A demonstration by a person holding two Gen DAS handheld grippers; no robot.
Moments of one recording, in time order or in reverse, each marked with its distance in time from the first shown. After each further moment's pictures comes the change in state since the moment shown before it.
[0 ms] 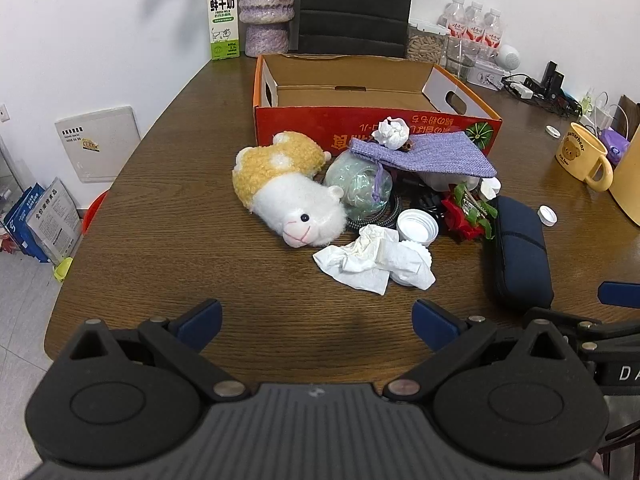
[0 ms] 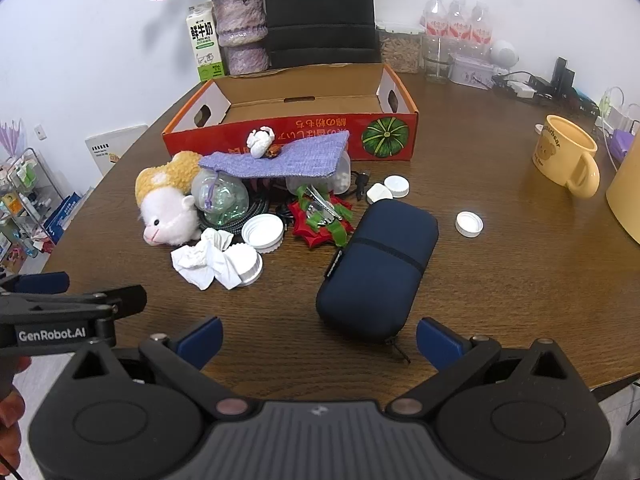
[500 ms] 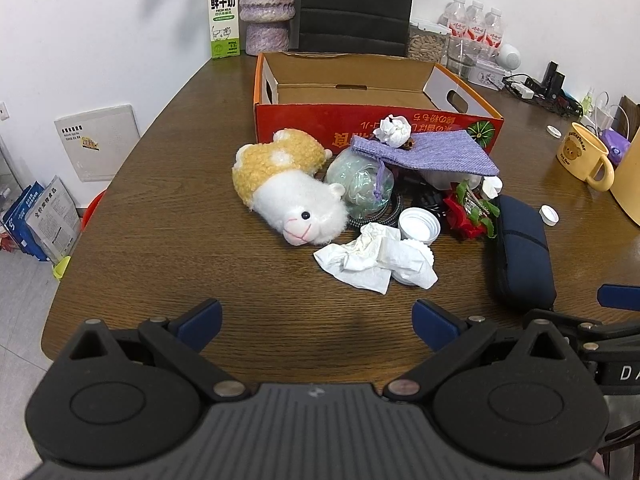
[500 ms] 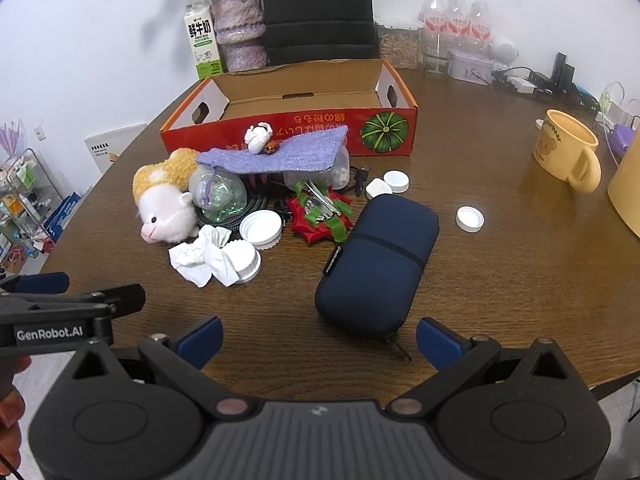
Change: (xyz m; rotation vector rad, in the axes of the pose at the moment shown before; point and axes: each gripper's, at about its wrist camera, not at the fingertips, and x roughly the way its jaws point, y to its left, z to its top) left arm 0.004 0.000 -0.003 -0.003 -0.003 -0.004; right arm 0.004 -0.002 -0.002 0.005 0.005 0.003
